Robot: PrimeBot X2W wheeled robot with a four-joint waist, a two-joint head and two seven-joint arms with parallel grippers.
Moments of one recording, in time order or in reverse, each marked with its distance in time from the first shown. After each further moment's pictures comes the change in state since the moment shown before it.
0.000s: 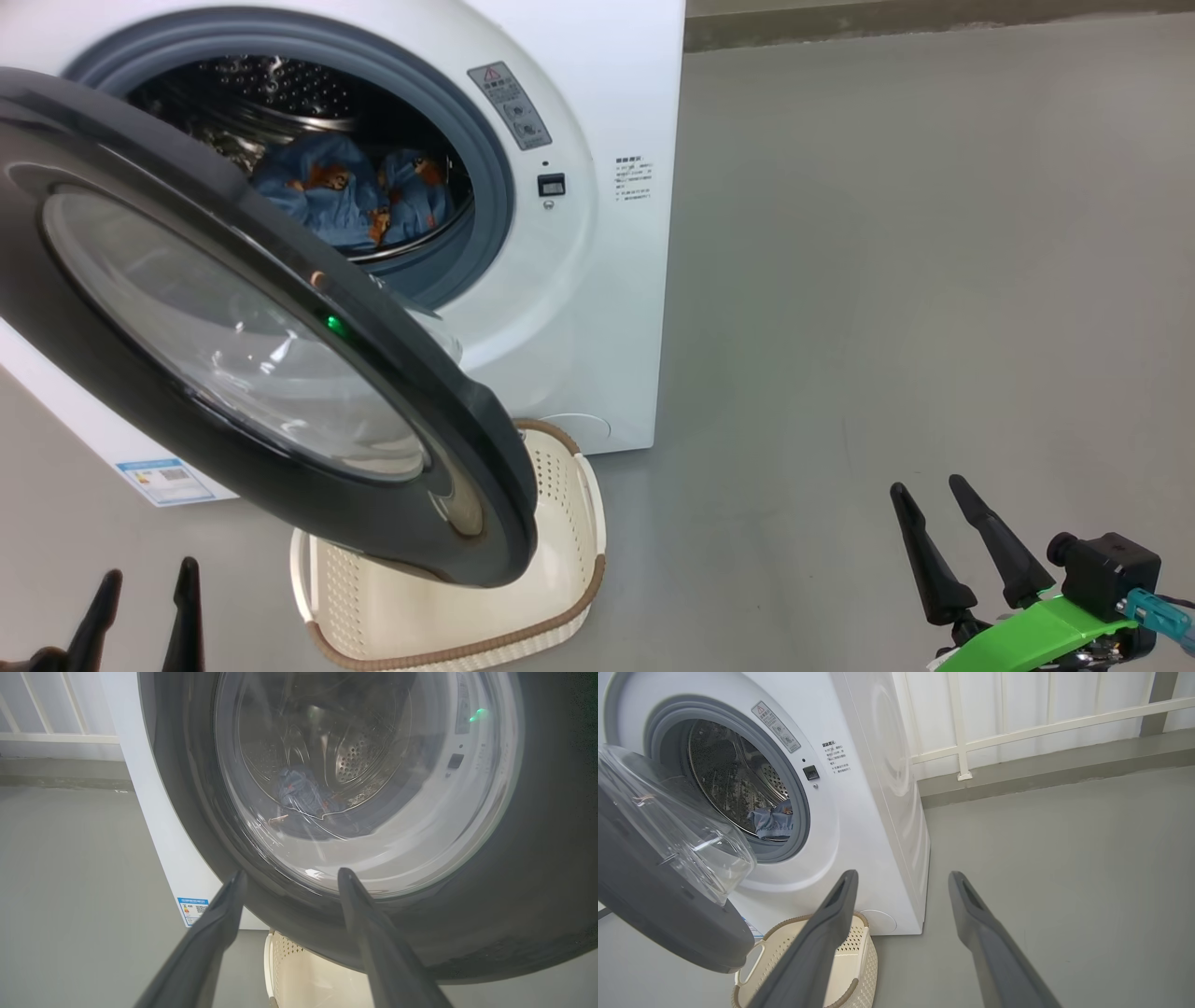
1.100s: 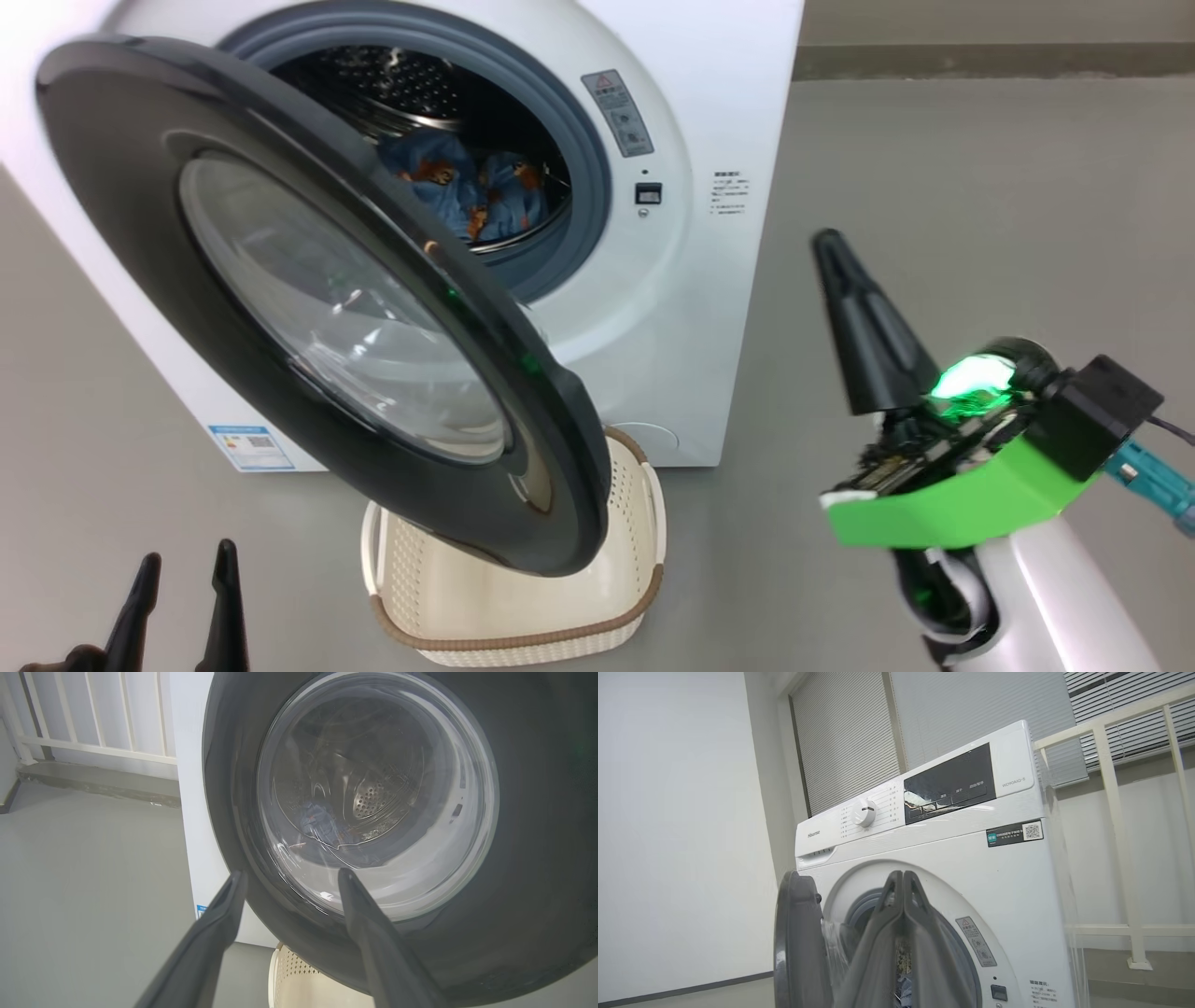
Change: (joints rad) left arm 0.020 -0.101 0.016 -0.096 0.034 0.000 0.000; right arm -0.279 0.106 0.098 -0.290 -0.009 0.000 -0.007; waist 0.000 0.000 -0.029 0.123
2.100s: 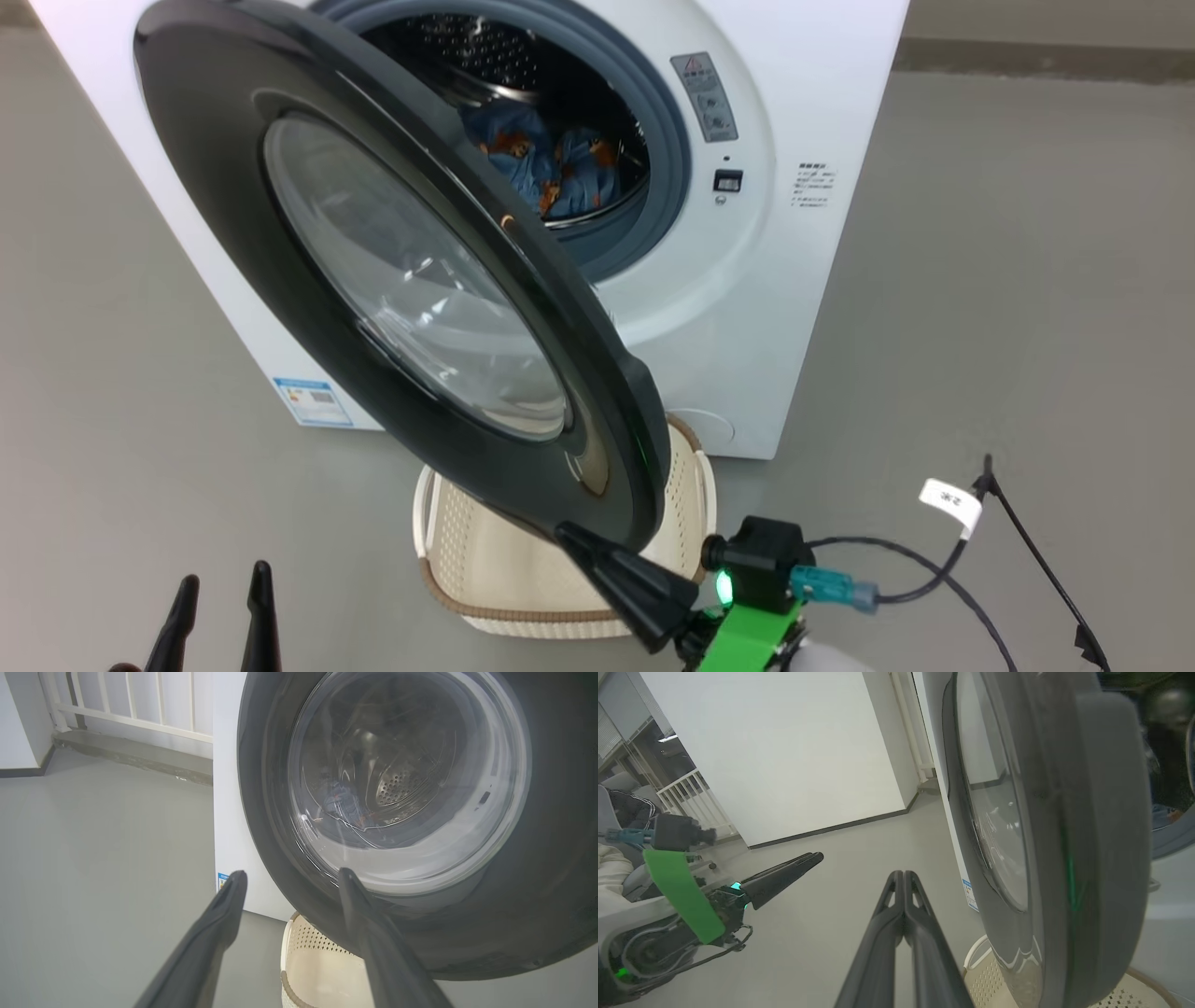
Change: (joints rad) left arm 0.032 -0.049 -0.023 -0.004 -0.002 0.000 0.000; right arm -0.019 -0.021 0.572 0.309 0.136 0.000 0.000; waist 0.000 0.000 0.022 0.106
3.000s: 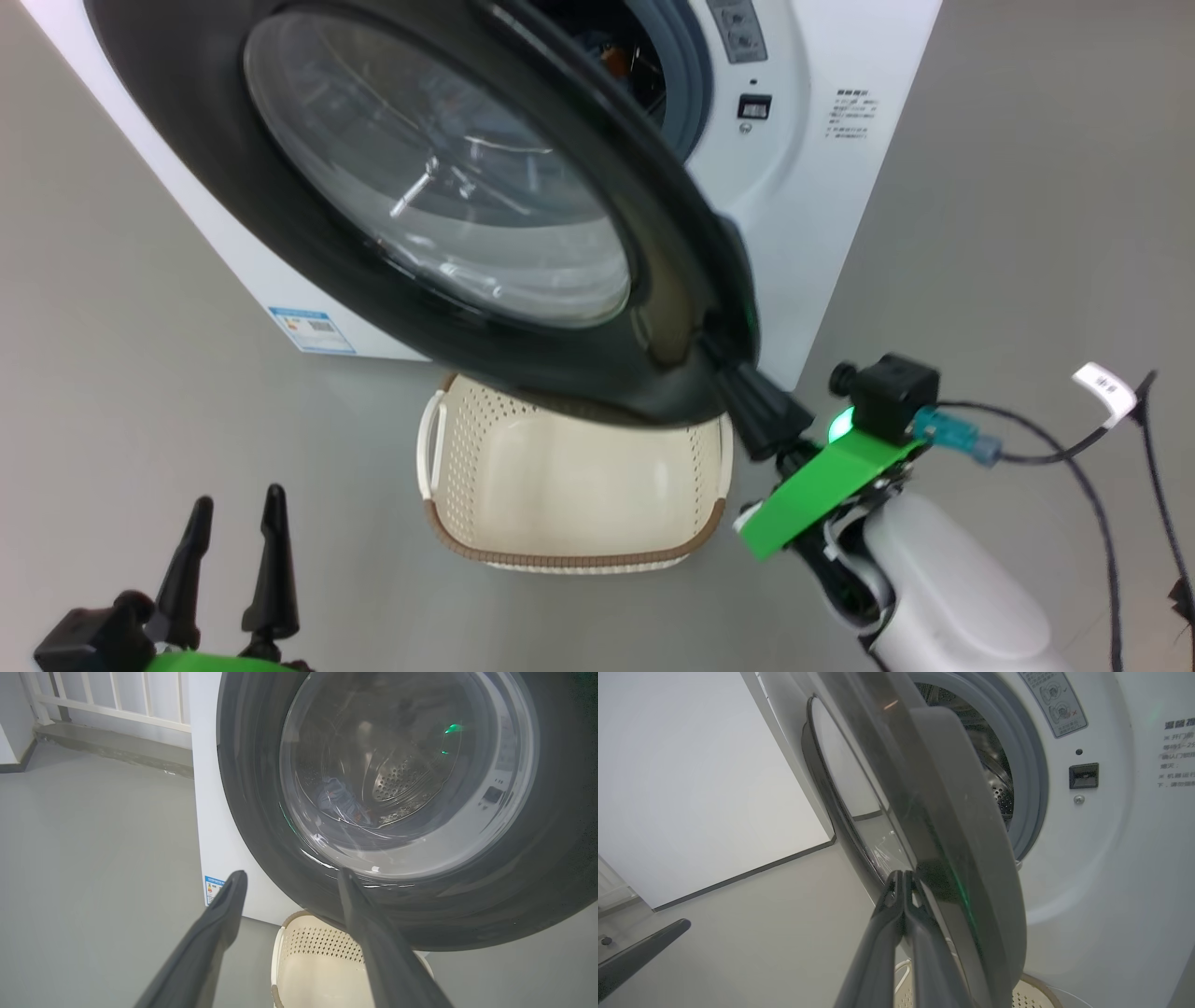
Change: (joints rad) left arm -0.116 -0.001 -0.034 0.004 -0.022 0.000 0.000; right arm -0.134 0.036 -0.347 0.150 -0.076 0.000 0.001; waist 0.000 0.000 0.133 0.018
